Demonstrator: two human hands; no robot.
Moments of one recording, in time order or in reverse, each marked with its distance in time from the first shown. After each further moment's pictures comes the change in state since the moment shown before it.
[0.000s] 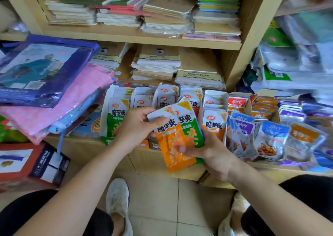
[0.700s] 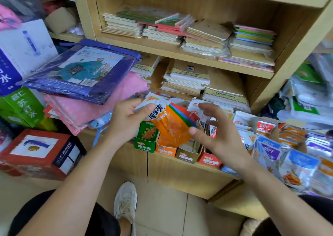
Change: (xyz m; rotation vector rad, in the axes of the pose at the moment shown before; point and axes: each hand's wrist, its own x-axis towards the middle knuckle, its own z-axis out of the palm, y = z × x) left_hand -0.023 0.000 -0.109 -0.028 0.289 0.256; right_hand 0.031 -0.047 0.067 -0.833 0.167 -0.483
